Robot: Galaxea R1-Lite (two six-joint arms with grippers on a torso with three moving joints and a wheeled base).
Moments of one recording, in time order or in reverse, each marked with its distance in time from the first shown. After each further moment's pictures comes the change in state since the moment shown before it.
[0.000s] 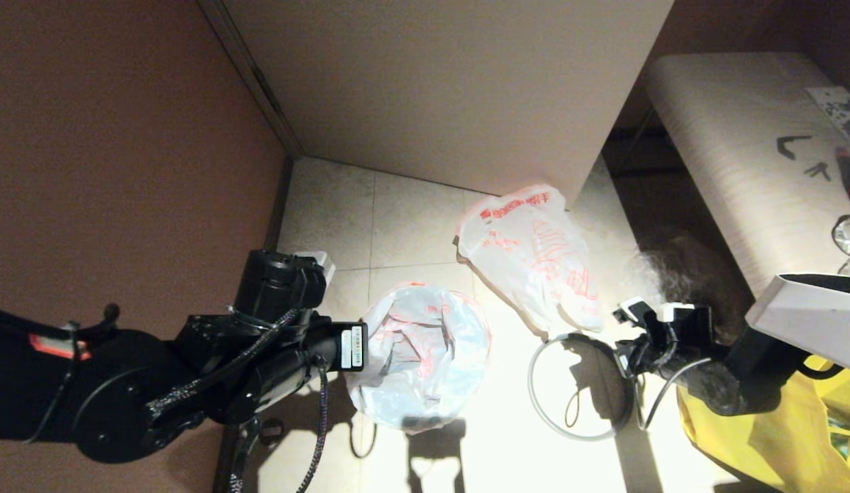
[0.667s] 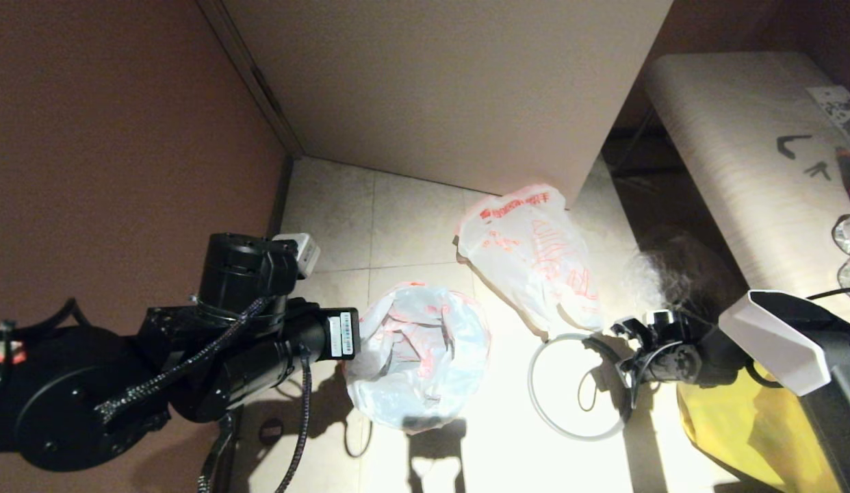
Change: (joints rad) left arm 0.001 -0.069 -0.002 -0.001 -0.021 0.000; right arm -0.113 0.325 -0.559 0.532 0.002 -0.010
